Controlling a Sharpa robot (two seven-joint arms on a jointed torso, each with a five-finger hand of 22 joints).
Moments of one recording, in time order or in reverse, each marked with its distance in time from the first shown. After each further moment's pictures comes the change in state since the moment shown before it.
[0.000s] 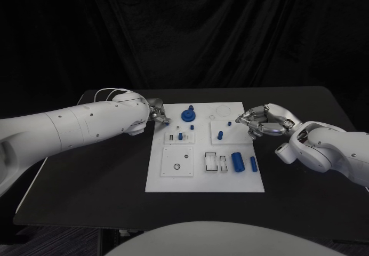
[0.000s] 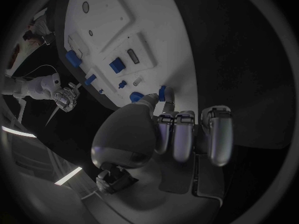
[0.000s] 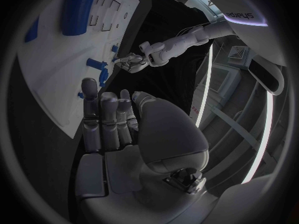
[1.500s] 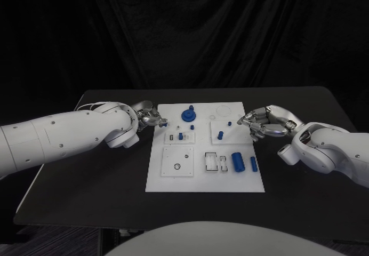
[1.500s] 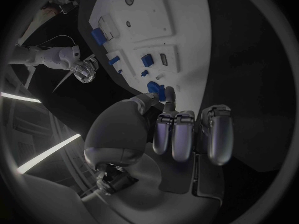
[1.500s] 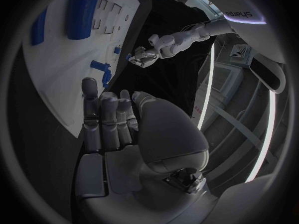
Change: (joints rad) left arm -0.003 -0.227 -0.001 0.323 0.224 -0.245 0.011; left_hand -0.125 -0.131 0.338 -0.077 0.013 0.012 0.003 0.036 0.064 0.004 -0.004 0.000 0.002 0.000 0.000 0.000 0.000 0.000 0.000 0.000 -0.013 0.000; right arm 0.000 -0.018 0.000 0.010 0.000 0.015 -0.027; right_hand 0.000 0.000 0.000 0.000 0.000 0.000 0.000 0.000 -0.001 -0.007 0.000 0.000 -0.009 0.000 0.000 -0.004 -0.009 0.000 0.000 0.000 -0.014 -0.002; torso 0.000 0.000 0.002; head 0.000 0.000
